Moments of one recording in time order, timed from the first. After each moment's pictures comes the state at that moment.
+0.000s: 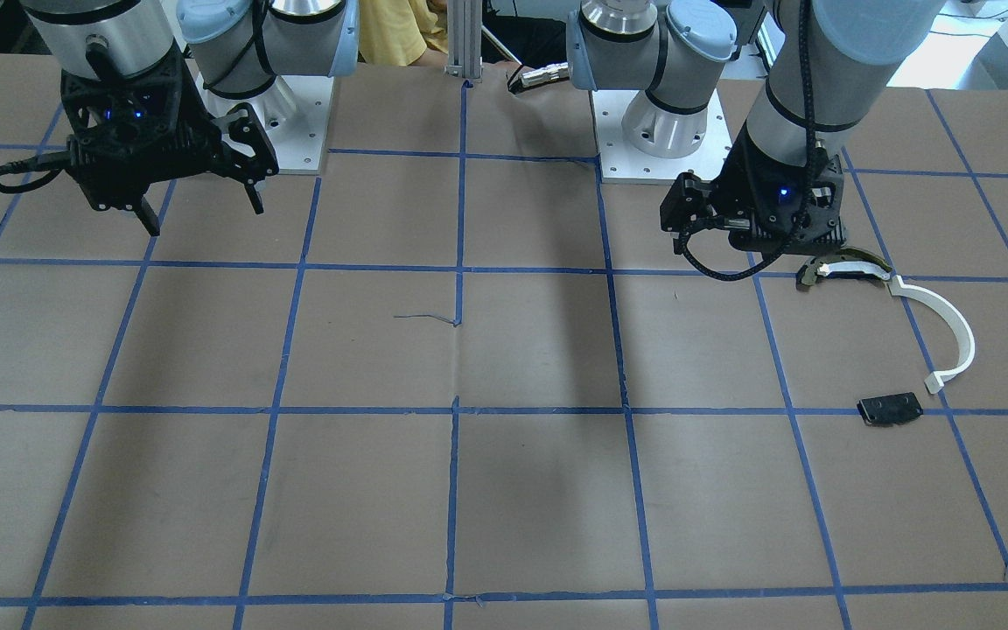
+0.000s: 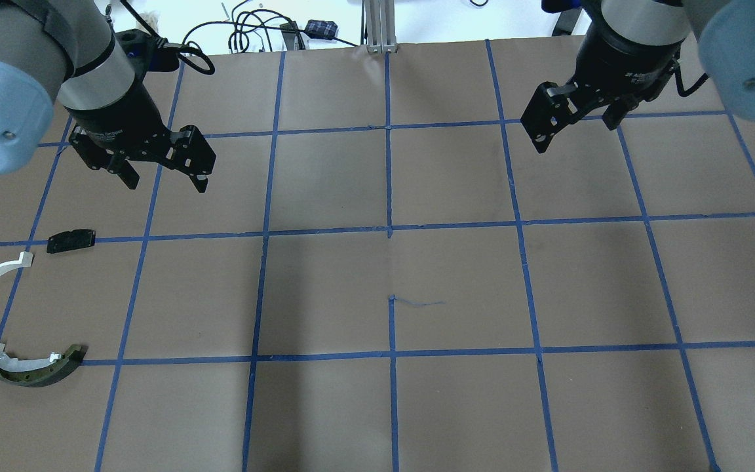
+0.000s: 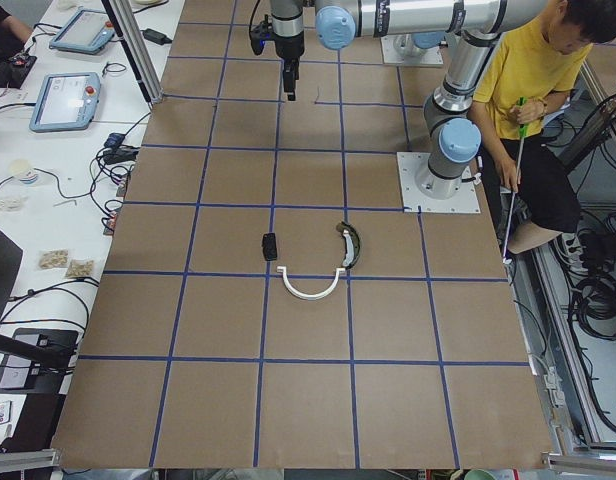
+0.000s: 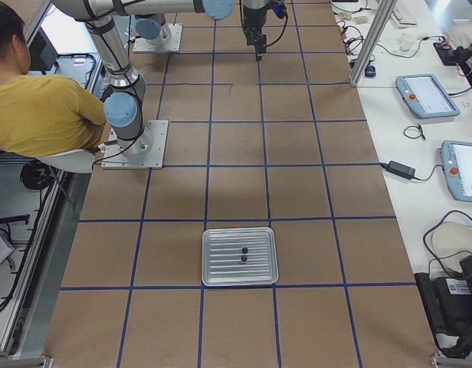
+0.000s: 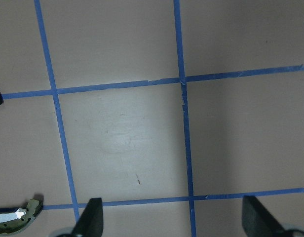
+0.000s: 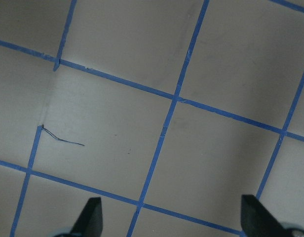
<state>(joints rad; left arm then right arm) -1.52 -1.59 -1.63 -1.55 1.62 0.13 1.59 -1.57 1.54 -1.59 -1.55 -0.28</state>
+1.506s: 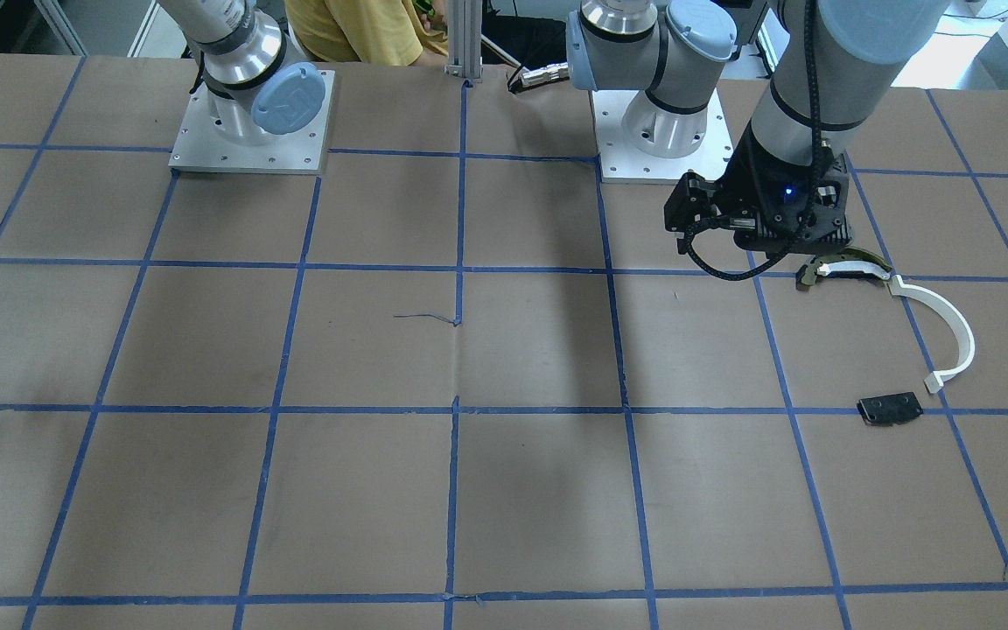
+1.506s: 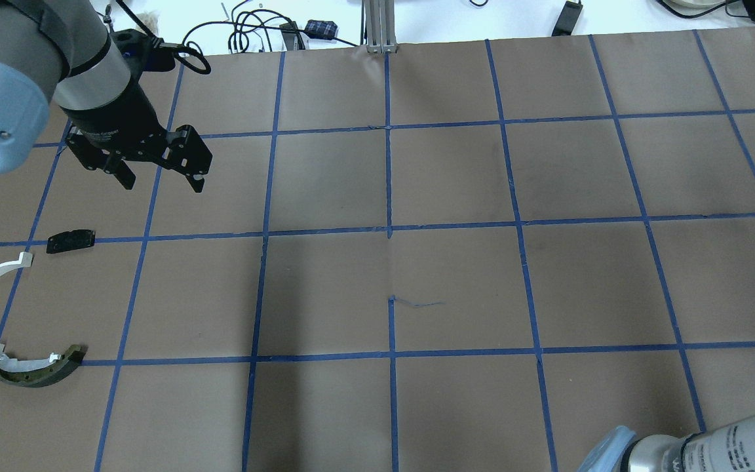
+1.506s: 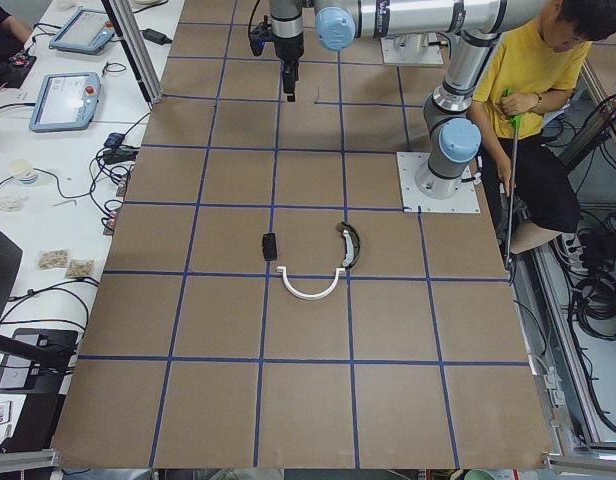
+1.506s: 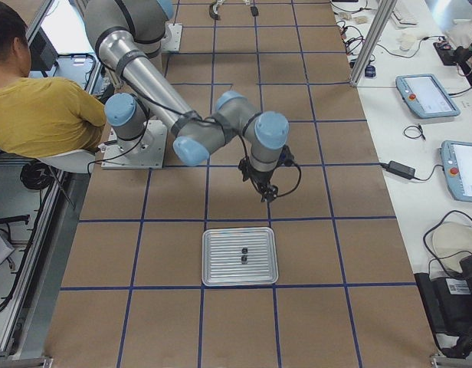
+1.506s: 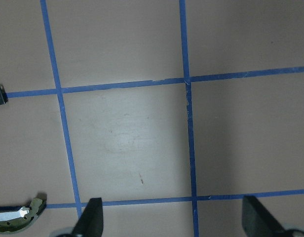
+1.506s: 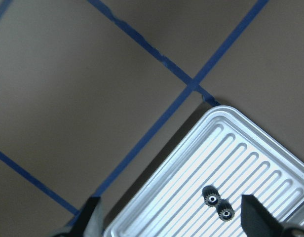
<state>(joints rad) -1.52 -1.59 -1.63 -1.55 1.62 0.13 0.68 -1.18 1.60 -1.97 -1.61 -1.65</state>
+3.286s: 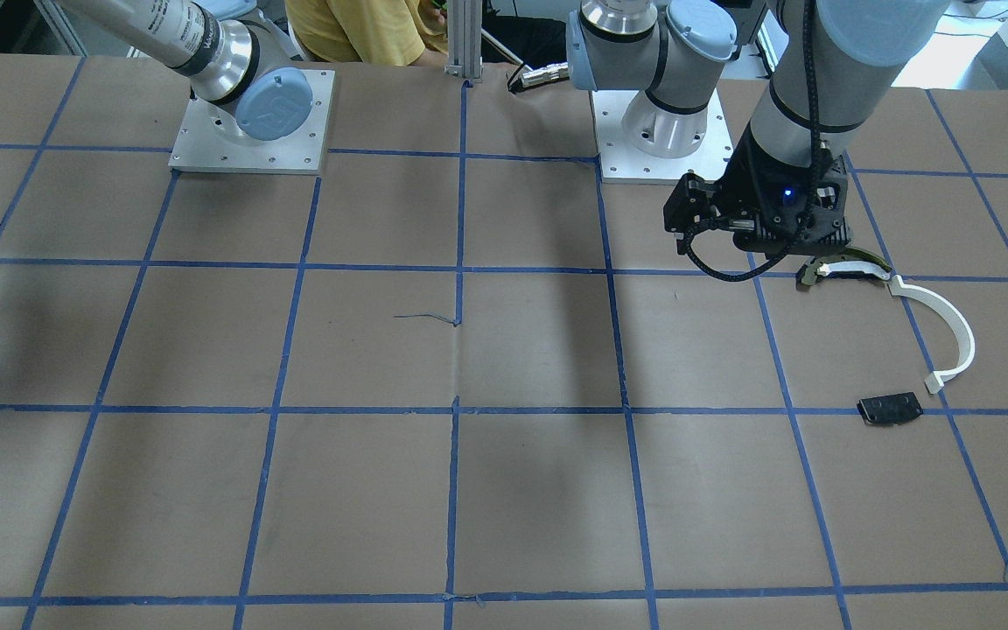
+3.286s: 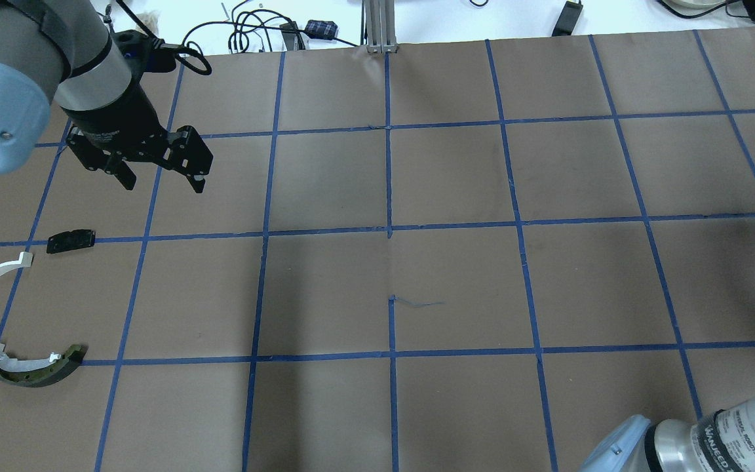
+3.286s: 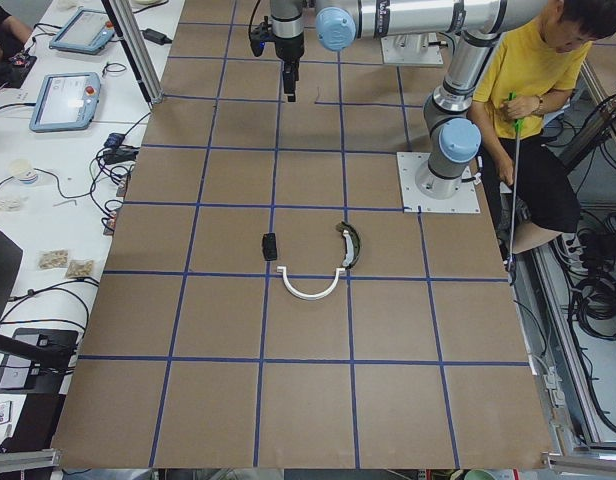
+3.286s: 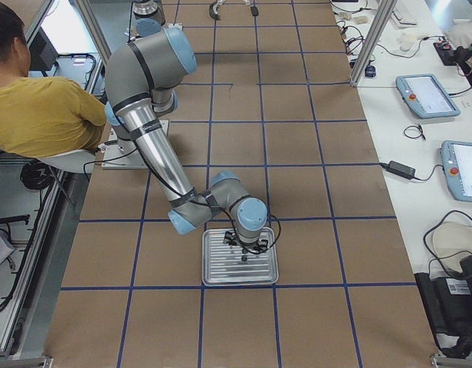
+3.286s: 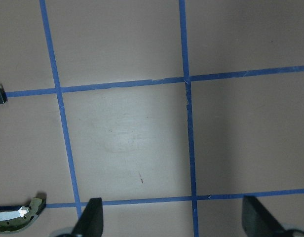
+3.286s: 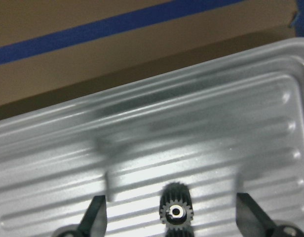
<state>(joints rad) -1.52 -1.59 -1.63 -1.55 1.62 0.13 0.59 -0.98 1.65 -2.25 -1.61 -2.33</state>
